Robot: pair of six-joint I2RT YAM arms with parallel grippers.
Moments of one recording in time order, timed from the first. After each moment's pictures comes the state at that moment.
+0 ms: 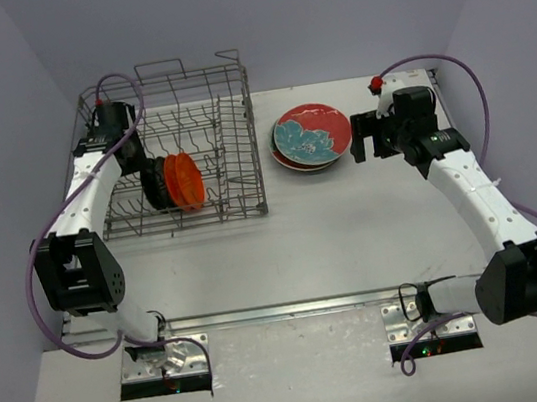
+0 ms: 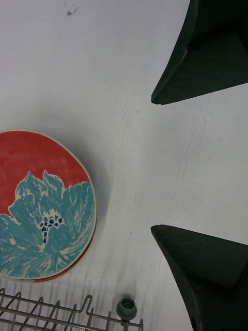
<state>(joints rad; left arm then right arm) 0.05 1.64 1.47 -0.72 -0.19 -0.18 0.13 1.28 1.10 -0.47 -0.06 0.01</state>
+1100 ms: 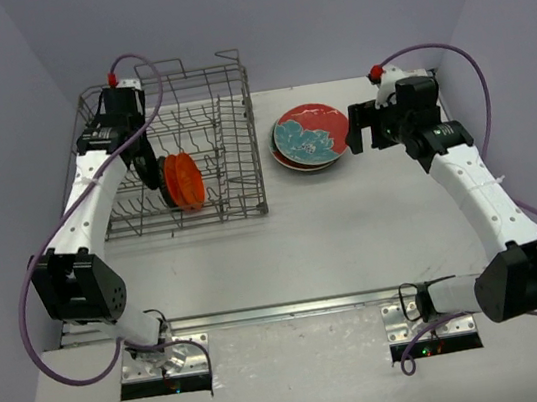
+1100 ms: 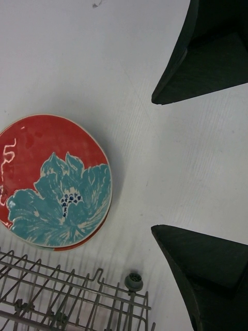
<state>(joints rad) -0.08 1.57 1.57 -0.74 -0.34 0.02 0.13 1.29 1.17 -0.47 -0.13 0.01</state>
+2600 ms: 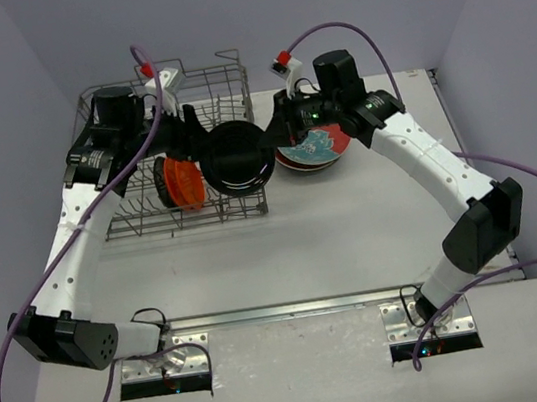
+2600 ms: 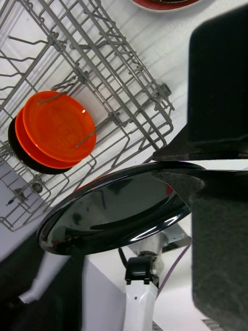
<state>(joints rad) -0.21 1.33 1.55 -0.71 0.63 -0.09 0.47 1.62 1.60 -0.46 -0.67 0.20</state>
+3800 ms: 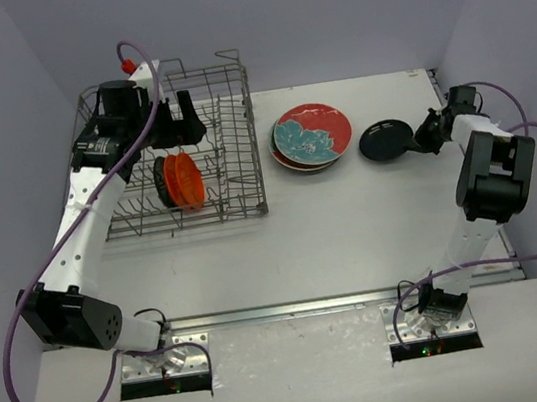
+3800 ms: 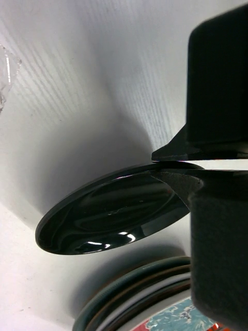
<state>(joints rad) -0.17 1.43 1.58 -0.69 0.19 -0.18 -0.37 1.98 1.30 -0.28 -0.35 0.45</state>
